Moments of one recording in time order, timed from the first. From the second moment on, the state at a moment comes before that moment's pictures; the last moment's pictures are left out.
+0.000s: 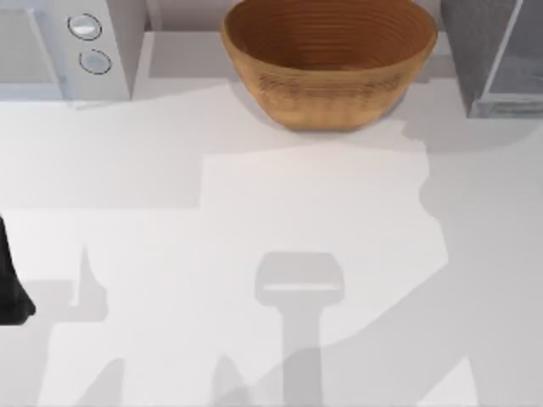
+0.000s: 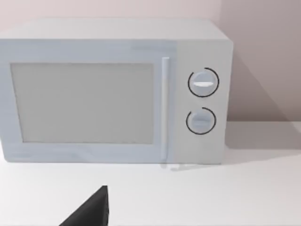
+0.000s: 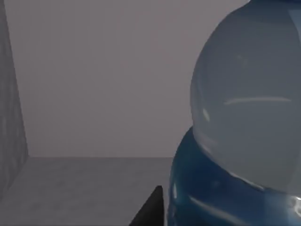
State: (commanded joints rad) left arm 0.00 0.00 0.00 0.00 0.00 0.00; right arm -0.23 2.21 1.24 0.96 -0.19 0.00
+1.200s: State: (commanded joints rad) left arm 0.00 0.00 0.00 0.00 0.00 0.00; right arm -0.29 1.90 0.79 1.10 -0.25 0.00
